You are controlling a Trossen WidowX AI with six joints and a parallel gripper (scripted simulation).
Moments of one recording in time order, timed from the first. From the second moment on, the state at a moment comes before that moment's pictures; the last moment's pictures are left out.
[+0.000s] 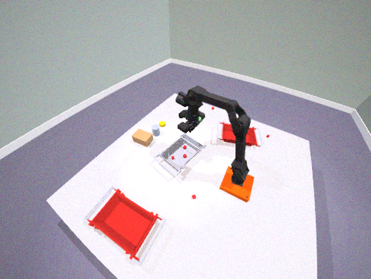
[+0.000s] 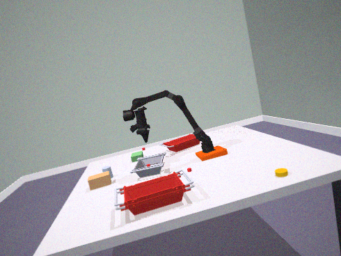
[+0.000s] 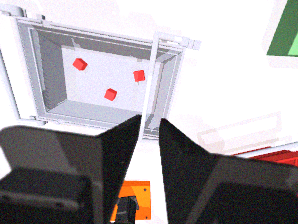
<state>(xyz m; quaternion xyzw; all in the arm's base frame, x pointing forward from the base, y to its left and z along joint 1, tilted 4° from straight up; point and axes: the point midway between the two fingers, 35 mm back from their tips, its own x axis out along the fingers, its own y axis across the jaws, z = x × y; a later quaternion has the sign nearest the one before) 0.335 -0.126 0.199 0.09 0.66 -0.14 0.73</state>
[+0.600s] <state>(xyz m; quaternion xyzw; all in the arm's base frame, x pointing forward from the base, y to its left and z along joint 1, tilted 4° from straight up) 0.380 -0.046 0.169 -0.32 0.63 0.27 0.65</state>
